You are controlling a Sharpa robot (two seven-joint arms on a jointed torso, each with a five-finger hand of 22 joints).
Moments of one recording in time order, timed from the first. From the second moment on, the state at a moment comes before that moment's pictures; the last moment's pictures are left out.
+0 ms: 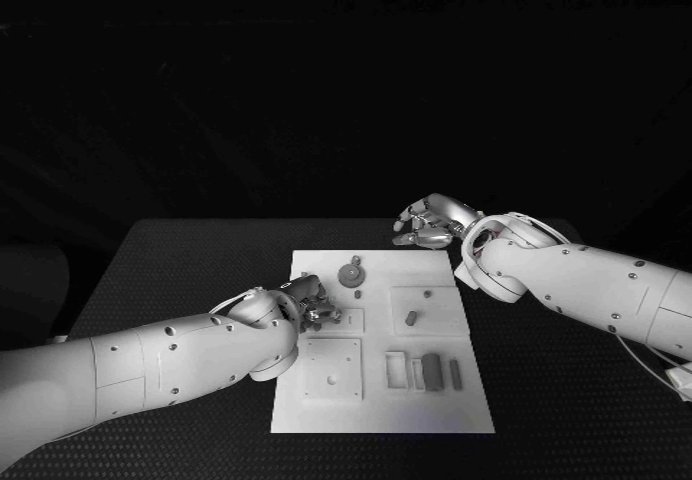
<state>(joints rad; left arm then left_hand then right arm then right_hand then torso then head) 1.19 -0.55 -0.23 1.37 -1.19 -0.40 -0.47 0.88 -0.02 0.64 -0.27 0.27 1.06 0.11 0.42 0.77 1.36 -0.05 0.65 0.77 1.17 -0.10 1.00 0.99 0.02 1.22 -0.20 0.60 1.31 1.23 -0.71 -0.01 1.29 -1.17 -0.36 -0.06 1.02 -0.12 0.60 -0.22 0.08 0.90 0.11 0.29 0.55 1.03 0.02 1.13 1.08 1.18 -0.09 1.42 0.98 0.25 1.11 -0.01 0.90 1.31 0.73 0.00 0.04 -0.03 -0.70</state>
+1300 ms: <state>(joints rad) 1.19 -0.55 -0.23 1.36 -1.17 -0.38 -0.47 0.88 -0.01 0.63 -0.28 0.37 1.07 0.10 0.47 0.80 1.37 -0.06 0.73 0.78 1.17 -0.11 1.08 0.96 0.02 1.22 -0.20 0.67 1.31 1.23 -0.71 -0.01 1.29 -1.17 -0.36 -0.06 1.02 -0.12 0.60 -0.22 0.08 0.90 0.11 0.29 0.55 1.03 0.02 1.13 1.08 1.18 -0.09 1.42 0.98 0.25 1.11 -0.01 0.90 1.31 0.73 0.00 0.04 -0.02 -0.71</state>
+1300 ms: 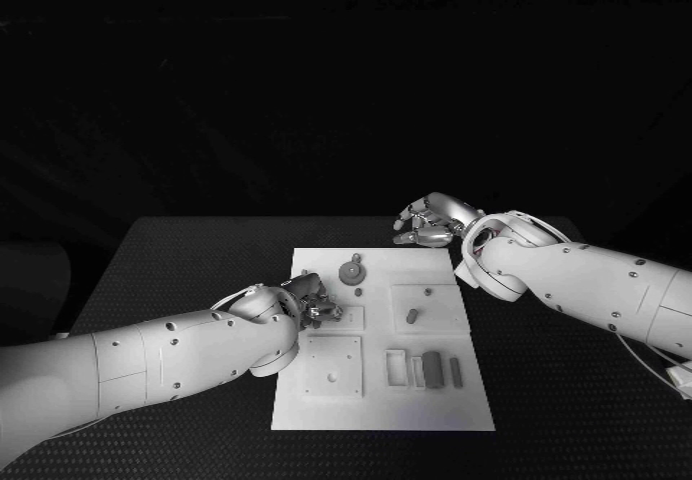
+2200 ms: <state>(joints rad) 1.19 -0.54 -0.22 1.34 -1.10 -0.35 -0.46 0.89 -0.03 0.63 -0.28 0.37 1.07 0.10 0.48 0.81 1.37 -0.06 0.74 0.78 1.17 -0.11 1.10 0.95 0.02 1.22 -0.21 0.68 1.31 1.22 -0.71 -0.01 1.29 -1.17 -0.35 -0.06 1.02 -0.12 0.60 -0.22 0.08 0.90 0.11 0.29 0.55 1.03 0.02 1.13 1.07 1.18 -0.09 1.42 0.98 0.25 1.12 -0.01 0.90 1.31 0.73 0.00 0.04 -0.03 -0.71</state>
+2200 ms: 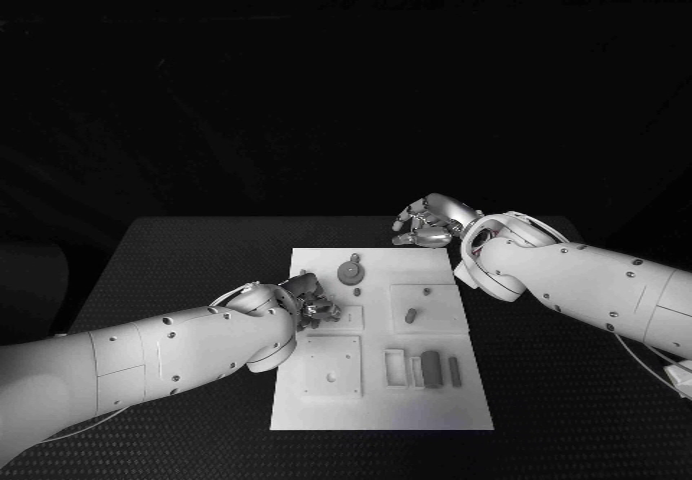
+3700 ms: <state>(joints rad) 1.23 -0.50 -0.21 1.29 -1.11 -0.17 -0.48 0.89 -0.03 0.63 -0.28 0.37 1.07 0.10 0.48 0.82 1.37 -0.06 0.75 0.78 1.17 -0.11 1.12 0.94 0.02 1.22 -0.21 0.69 1.31 1.22 -0.70 -0.01 1.28 -1.17 -0.35 -0.06 1.02 -0.12 0.60 -0.22 0.08 0.90 0.11 0.29 0.55 1.03 0.02 1.13 1.07 1.18 -0.09 1.42 0.98 0.25 1.11 -0.01 0.90 1.31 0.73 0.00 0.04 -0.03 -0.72</state>
